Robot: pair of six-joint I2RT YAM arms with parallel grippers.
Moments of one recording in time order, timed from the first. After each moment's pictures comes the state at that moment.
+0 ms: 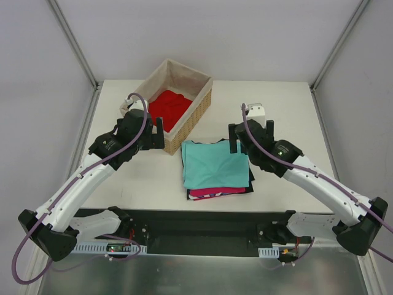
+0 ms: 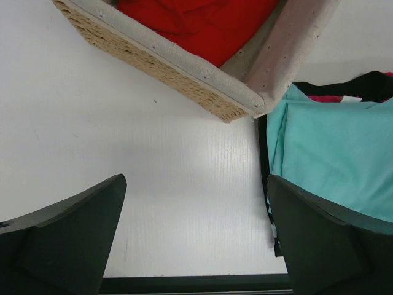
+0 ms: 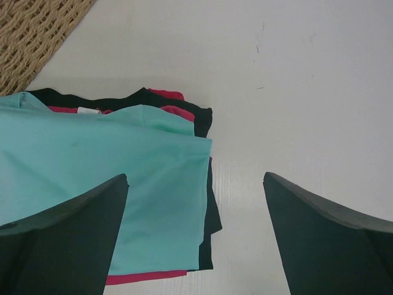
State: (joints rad) left arm -0.58 1.07 1.18 -0.86 -0.38 -0.43; right arm 0.85 1.17 1.16 -0.75 0.68 0.40
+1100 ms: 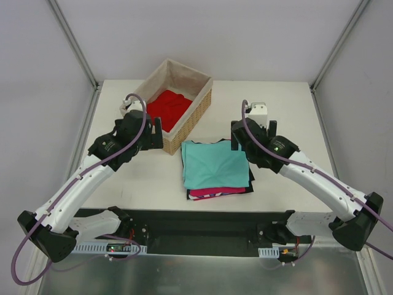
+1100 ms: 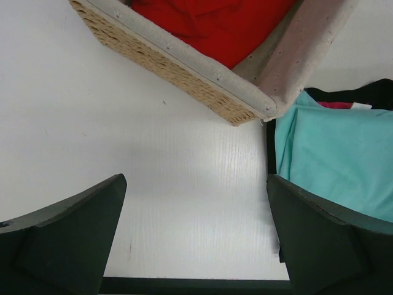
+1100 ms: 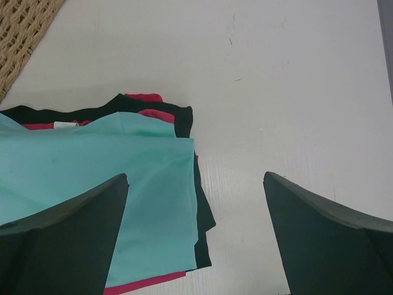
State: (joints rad) left arm -0.58 1.06 1.17 -0.86 -0.41 -0.44; right arm 0.85 1.21 1.21 -0.84 0.77 0.51
